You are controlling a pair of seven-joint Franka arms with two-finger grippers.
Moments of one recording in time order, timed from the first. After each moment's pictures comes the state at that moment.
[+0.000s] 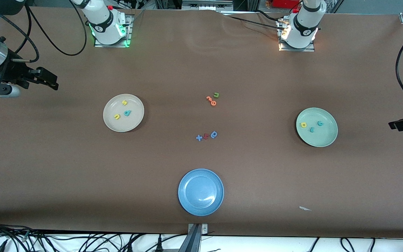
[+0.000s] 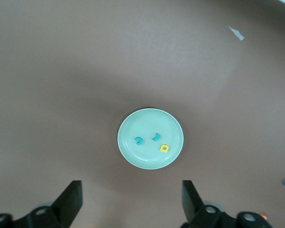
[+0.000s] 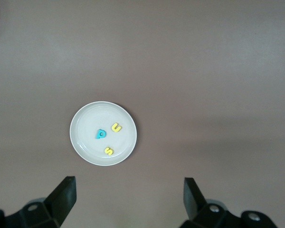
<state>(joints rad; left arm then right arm) 0.13 0.51 0.05 -0.93 -0.06 1.27 -0.25 0.03 -0.01 0.04 -1.68 0.00 1.63 0.10</state>
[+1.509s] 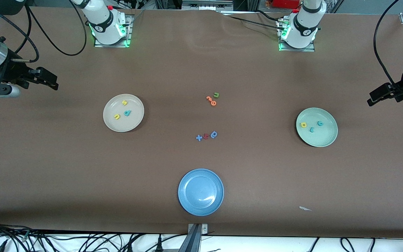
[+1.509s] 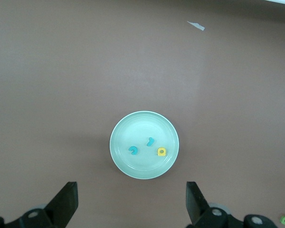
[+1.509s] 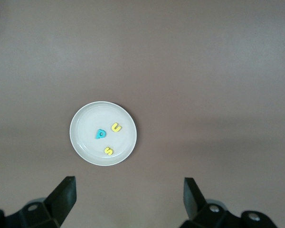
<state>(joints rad) 0.16 -0.01 -0.05 -1.75 -0.02 1.78 -0.07 0.03 -0.01 0.04 -1.68 -0.01 1.63 0.10</state>
